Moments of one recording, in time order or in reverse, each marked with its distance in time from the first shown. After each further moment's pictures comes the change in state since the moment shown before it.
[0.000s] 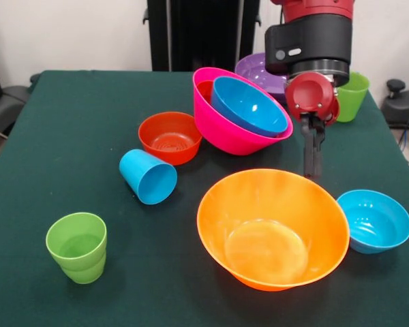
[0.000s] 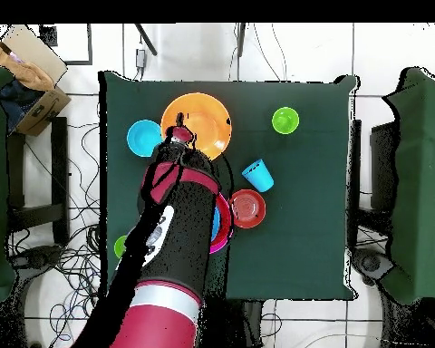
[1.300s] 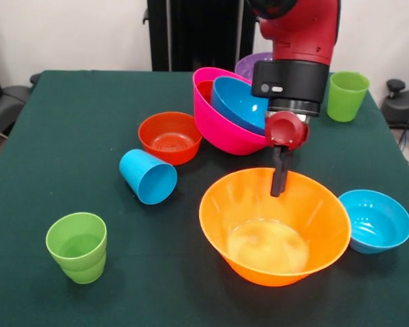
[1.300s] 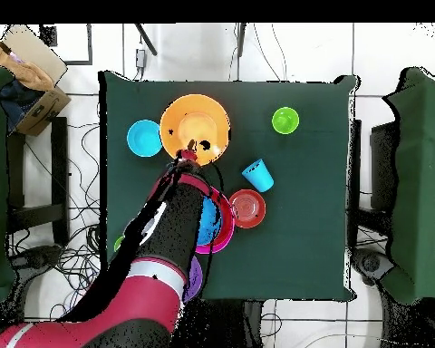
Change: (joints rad) arm 0.044 0.150 -0.037 -0.015 0.001 0.102 0.000
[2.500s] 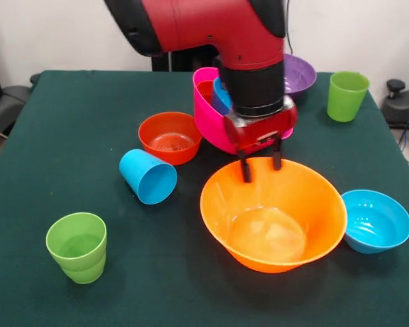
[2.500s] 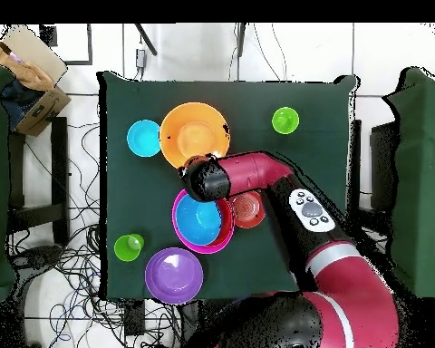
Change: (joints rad) arm -0.742 -0.164 0.834 0.252 0.165 0.518 0.000
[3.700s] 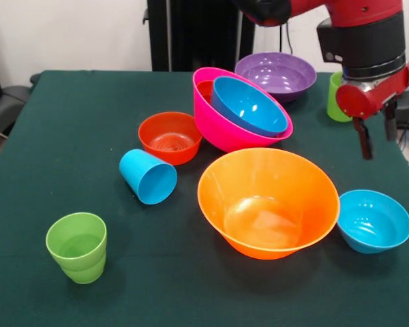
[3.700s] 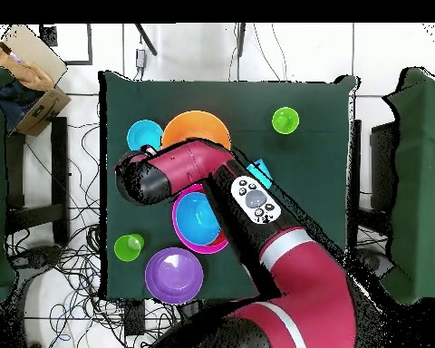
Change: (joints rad) arm 0.099 -0.092 0.162 0.046 -0.015 -0.048 0.000
